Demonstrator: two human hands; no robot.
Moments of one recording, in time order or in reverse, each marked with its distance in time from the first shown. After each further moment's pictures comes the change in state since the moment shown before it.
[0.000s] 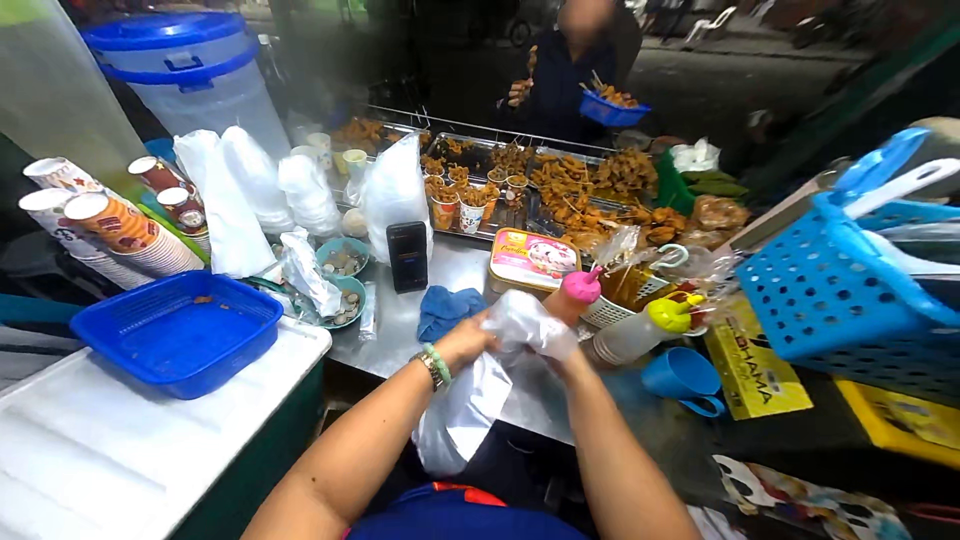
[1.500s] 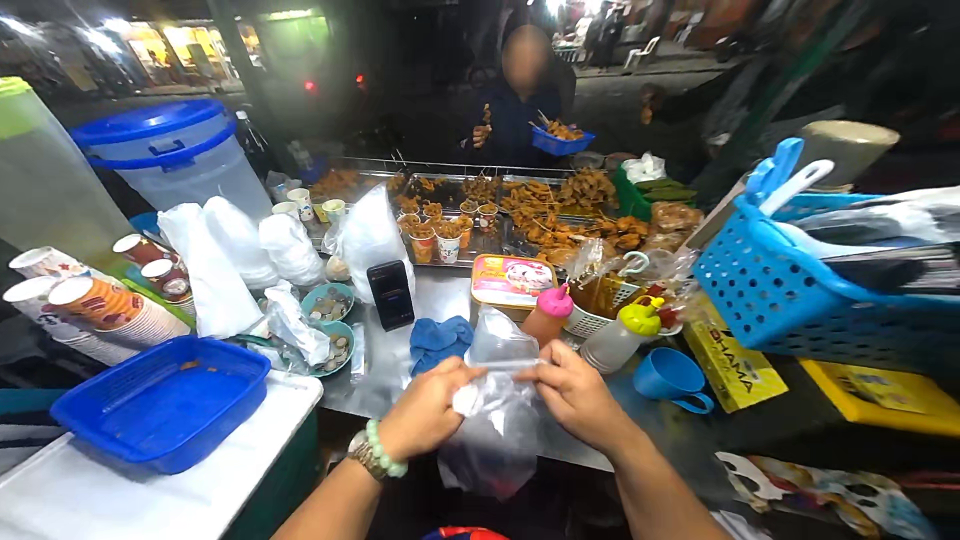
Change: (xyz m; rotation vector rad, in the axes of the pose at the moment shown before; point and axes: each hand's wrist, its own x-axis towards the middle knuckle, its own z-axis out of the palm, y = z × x) left_hand -0.084 0.010 -0.025 0.617 0.046 0.699; right_hand -0.074 -0.036 -0.034 -0.374 0.113 -0.744
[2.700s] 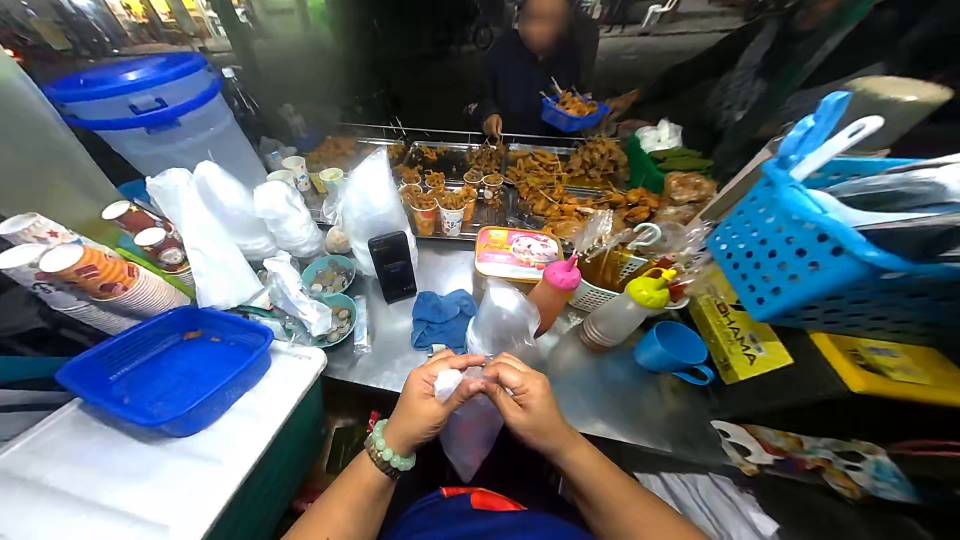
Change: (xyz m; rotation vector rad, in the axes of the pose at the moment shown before) left_hand -0.034 -0.021 0.040 -0.669 0.326 0.034; right_hand -0.022 -0.030 0.074 0.415 0.064 -0.018
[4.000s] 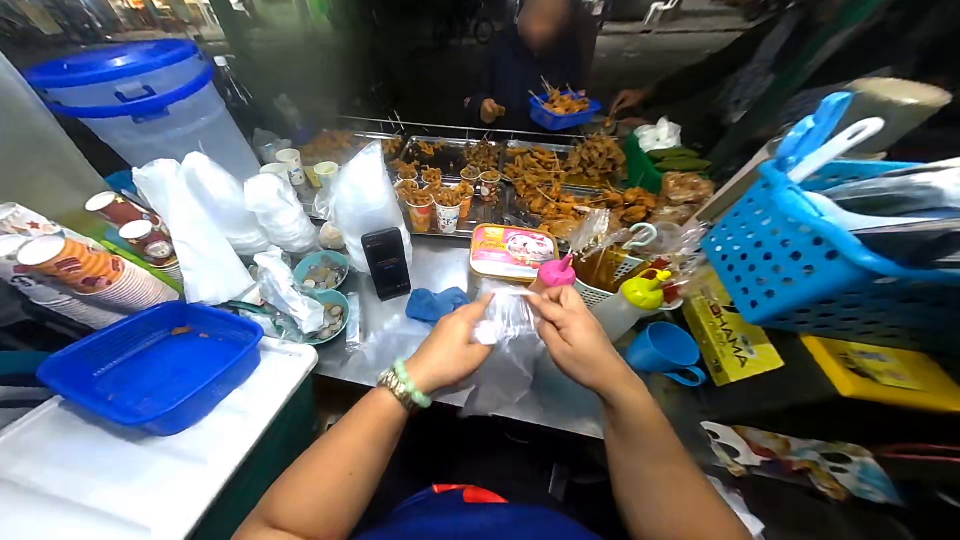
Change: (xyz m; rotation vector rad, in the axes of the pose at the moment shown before) left_hand 0.086 0.036 0.021 0.621 -0.329 -0.288; right_hand 0.058 -0.004 -0.087 -0.444 -0.113 0.291
